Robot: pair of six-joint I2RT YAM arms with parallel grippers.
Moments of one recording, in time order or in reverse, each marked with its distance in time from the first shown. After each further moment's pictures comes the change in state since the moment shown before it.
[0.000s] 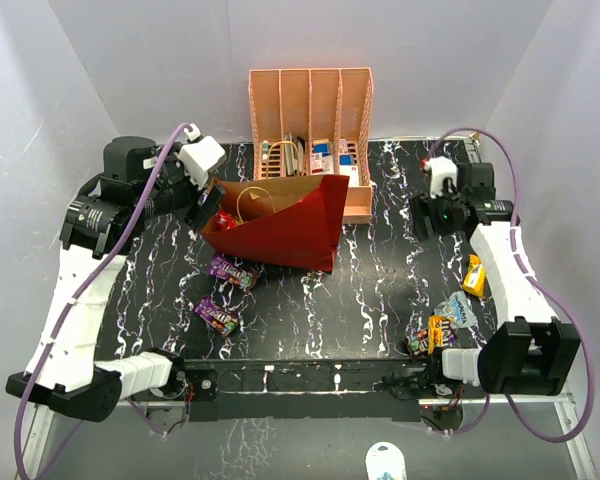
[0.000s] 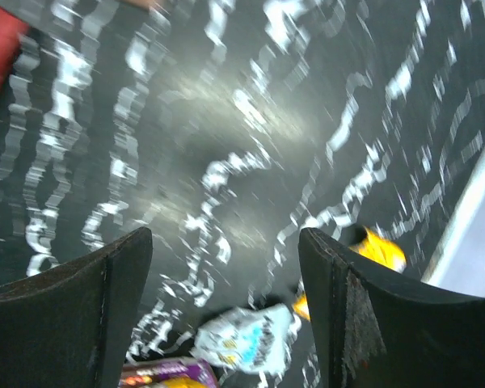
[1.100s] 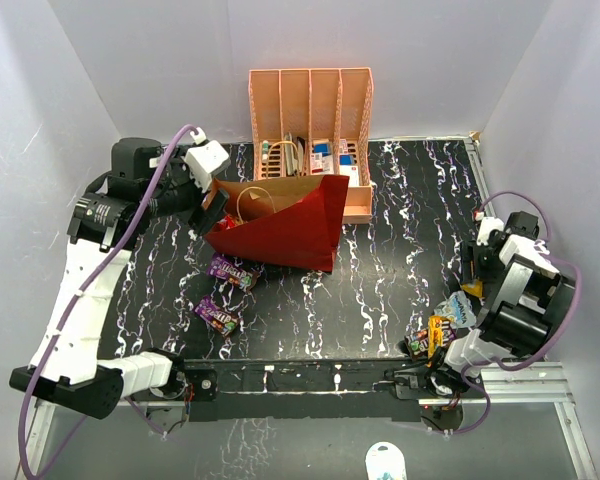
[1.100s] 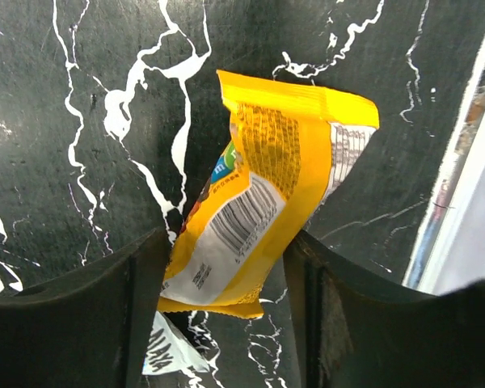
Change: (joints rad) left arm 0.021 0.008 -0.045 0.003 0.080 0.009; right arm -0.531 0.253 -0.323 0.193 0.051 -0.185
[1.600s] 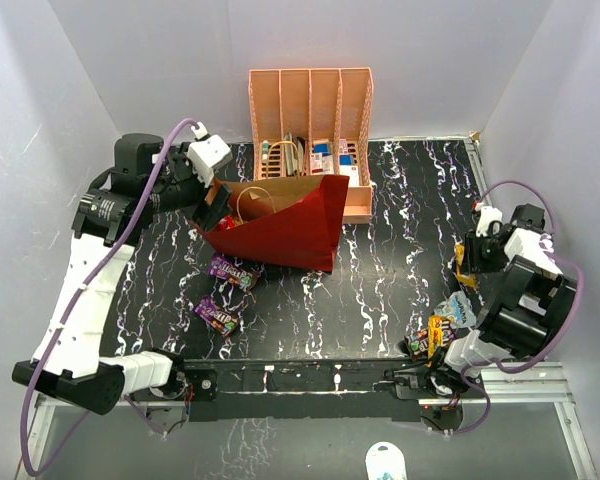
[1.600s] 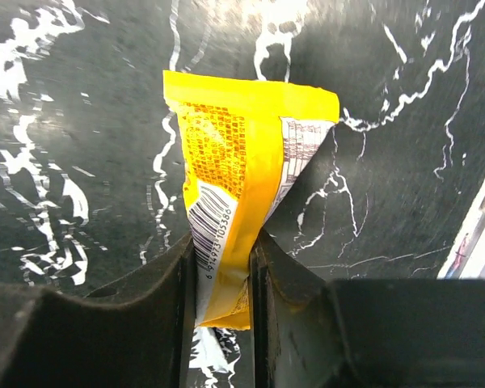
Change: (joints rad) left arm 0.000 0.022 0.001 0.037 0.039 -0.031; right arm -0.007 0.015 0.061 -0.070 -0.169 -0.055
